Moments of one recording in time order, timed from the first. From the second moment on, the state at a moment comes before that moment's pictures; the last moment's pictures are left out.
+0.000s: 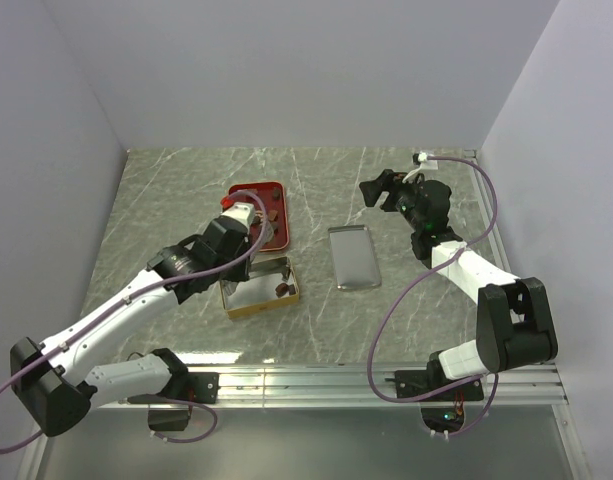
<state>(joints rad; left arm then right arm) -0.72 1.08 0.98 -0.72 -0.28 -0.43 0.19 1.42 0.79 0.53 -0.20 0.38</state>
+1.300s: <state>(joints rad) -0.75 0.93 0.96 -0.86 -0.13 -0.54 0.19 1.44 0.80 0.53 -0.21 0.38</state>
